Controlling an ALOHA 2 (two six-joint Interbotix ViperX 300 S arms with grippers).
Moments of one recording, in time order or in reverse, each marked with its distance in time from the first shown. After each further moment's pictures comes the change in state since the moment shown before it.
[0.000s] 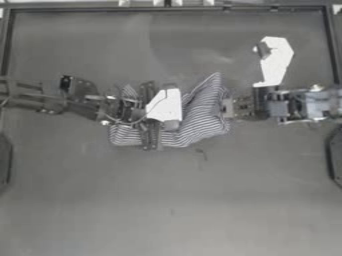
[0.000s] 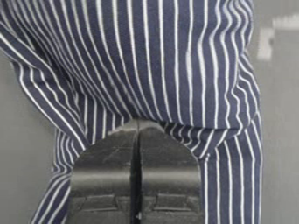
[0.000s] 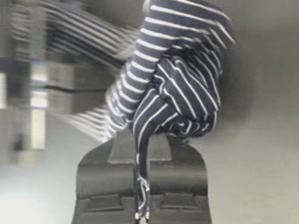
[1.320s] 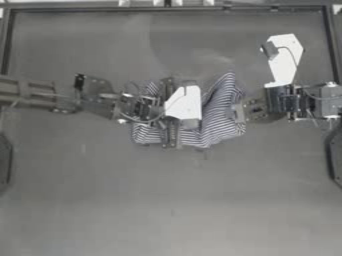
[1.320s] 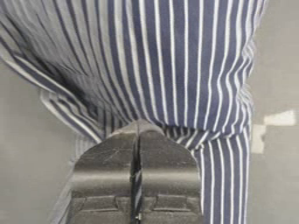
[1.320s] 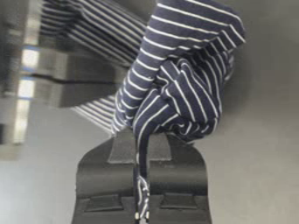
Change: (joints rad) left arm -0.003 -0.014 -0.117 0.015 0.037 0.002; right arm -0.005 -0.078 -0.015 0.255 0.199 -0.342
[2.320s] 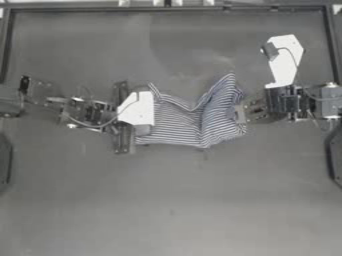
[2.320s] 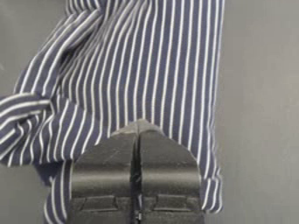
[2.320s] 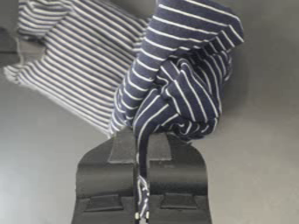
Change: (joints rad) left arm 0.029 -0.227 0.330 -0.005 0.040 0.000; right arm 0.006 -0.002 0.006 0.000 -0.003 -0.006
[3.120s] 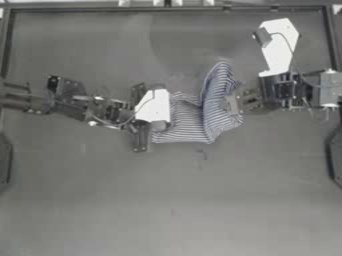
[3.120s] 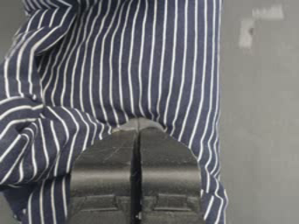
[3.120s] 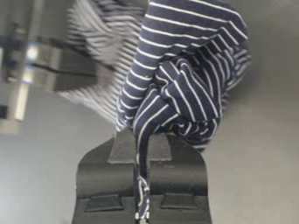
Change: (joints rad) left arm -0.005 0.190 -0.123 -0.009 -0.155 -0.005; right arm -0.008 0.015 -0.167 0.067 0.150 -0.127
